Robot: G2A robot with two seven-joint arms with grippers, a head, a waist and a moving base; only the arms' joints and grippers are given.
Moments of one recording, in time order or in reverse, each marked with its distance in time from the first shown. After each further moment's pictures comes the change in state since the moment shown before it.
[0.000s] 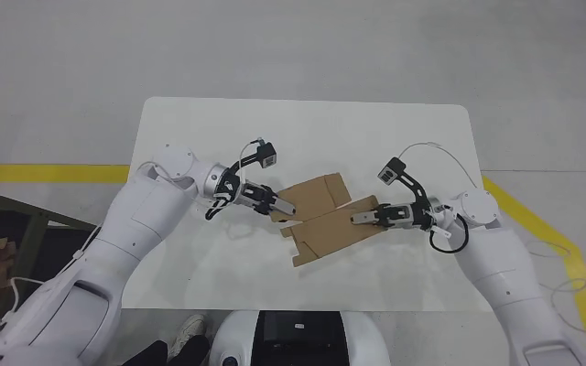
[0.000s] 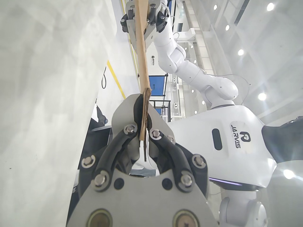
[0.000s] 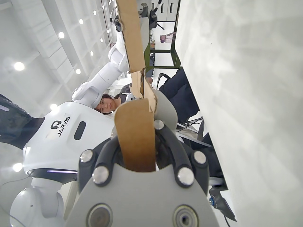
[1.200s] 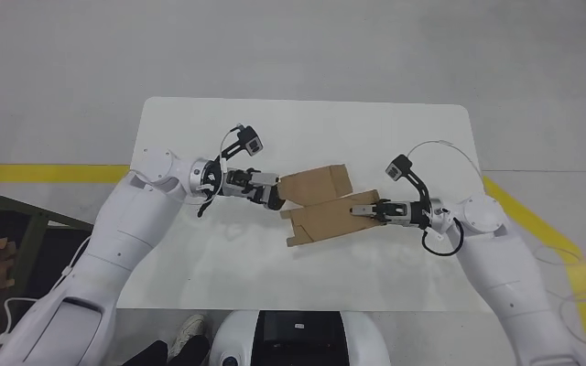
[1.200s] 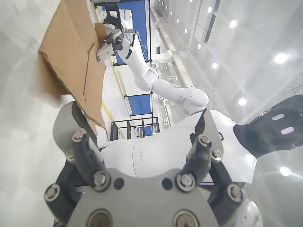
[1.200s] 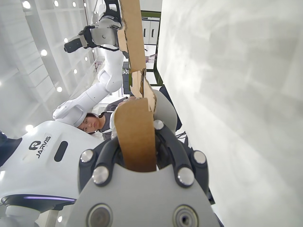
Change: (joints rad) left arm 0.114 0.028 -0.189 -0.123 -0.070 0.053 0.076; right arm -0.080 0.026 0.058 -0.118 -0.147 -0.010 -0.209
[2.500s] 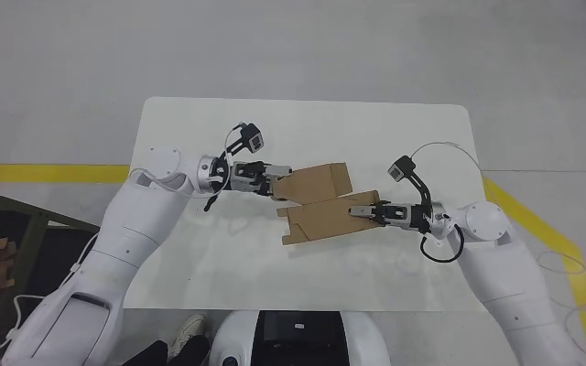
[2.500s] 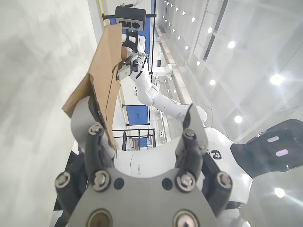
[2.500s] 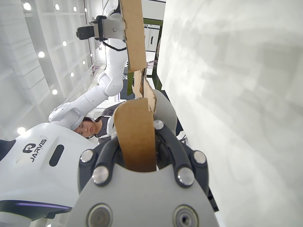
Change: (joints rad) left arm -0.021 -0.039 0.009 0.069 0.054 0.054 0.080; right arm -0.072 0.017 0.036 -0.123 -0.027 0.008 -0.076
